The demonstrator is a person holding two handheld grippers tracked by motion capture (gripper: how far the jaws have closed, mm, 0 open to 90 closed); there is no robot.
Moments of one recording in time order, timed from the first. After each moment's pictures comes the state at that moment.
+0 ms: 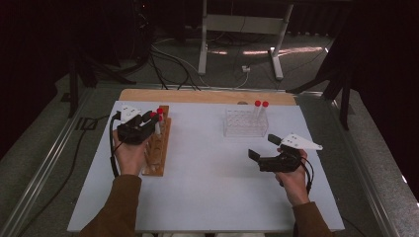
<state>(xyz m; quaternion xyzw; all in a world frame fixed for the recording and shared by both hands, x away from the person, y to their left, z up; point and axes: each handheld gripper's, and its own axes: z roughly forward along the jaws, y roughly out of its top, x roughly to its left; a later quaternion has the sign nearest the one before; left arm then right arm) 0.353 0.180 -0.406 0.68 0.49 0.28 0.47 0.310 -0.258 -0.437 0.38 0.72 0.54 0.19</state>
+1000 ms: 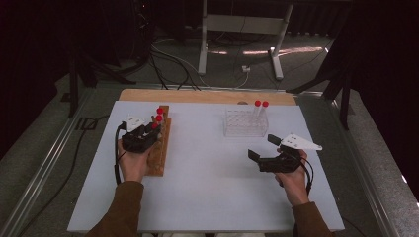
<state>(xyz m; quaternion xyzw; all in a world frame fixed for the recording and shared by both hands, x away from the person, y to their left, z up) 0.354 0.180 -0.446 0.69 0.51 0.26 0.44 0.309 -0.258 -0.438 0.38 0.72 0.54 0.19</state>
